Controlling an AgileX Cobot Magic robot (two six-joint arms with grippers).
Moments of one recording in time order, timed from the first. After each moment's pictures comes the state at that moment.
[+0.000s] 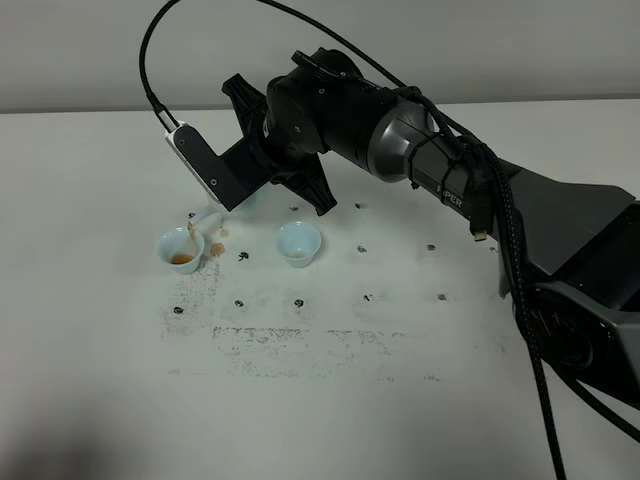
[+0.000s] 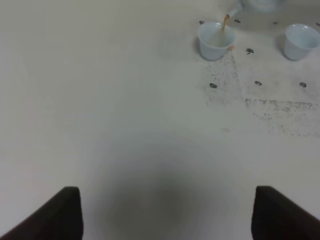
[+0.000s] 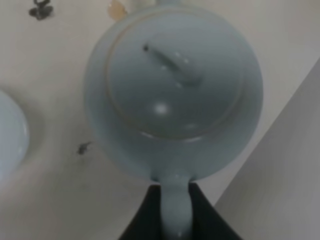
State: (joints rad) left arm 0.03 0.00 -0.47 -0.10 1.06 0.04; right arm 0.67 2.39 -2.17 -0.19 0.82 -1.52
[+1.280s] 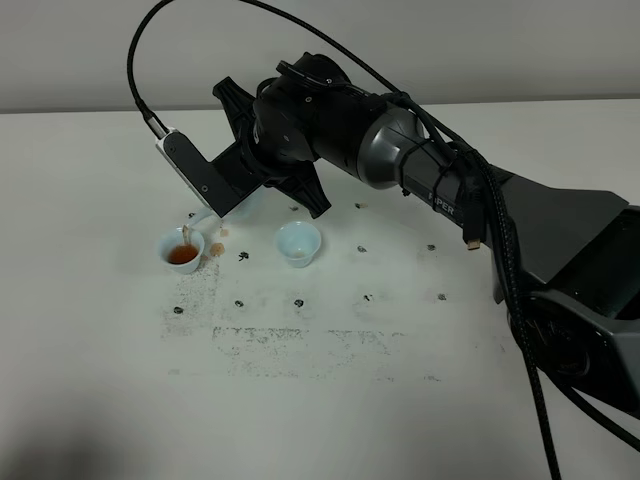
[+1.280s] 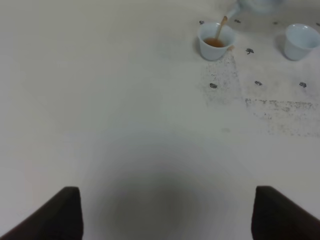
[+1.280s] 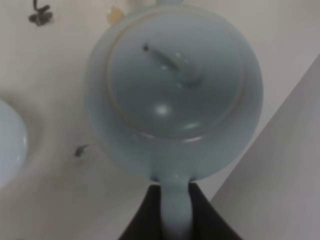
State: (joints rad) left arm 0.03 0.00 -0.47 -0.10 1.06 0.04; right arm 0.70 2.39 -2.17 -0.24 0.82 -1.48
